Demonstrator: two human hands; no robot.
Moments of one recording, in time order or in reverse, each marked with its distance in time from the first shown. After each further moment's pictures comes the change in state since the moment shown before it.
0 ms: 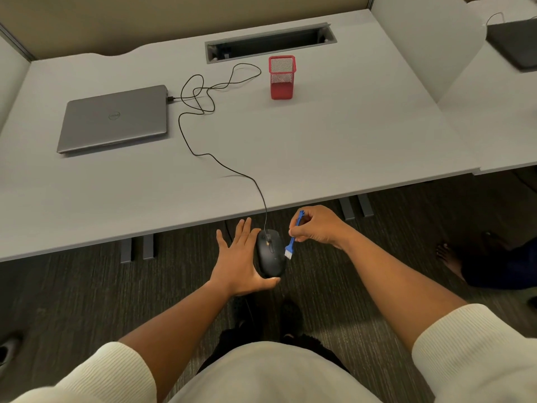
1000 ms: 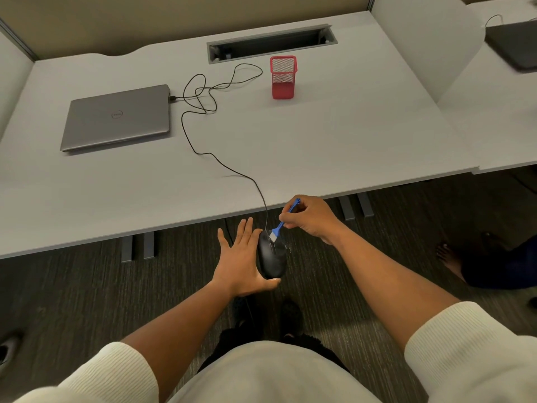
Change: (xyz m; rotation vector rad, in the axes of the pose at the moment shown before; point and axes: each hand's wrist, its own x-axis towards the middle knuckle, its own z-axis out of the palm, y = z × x) left_hand -0.006 0.005 0.001 0.110 -0.041 -0.023; right_hand -0.001 -0.014 0.016 0.117 0.139 -0.092
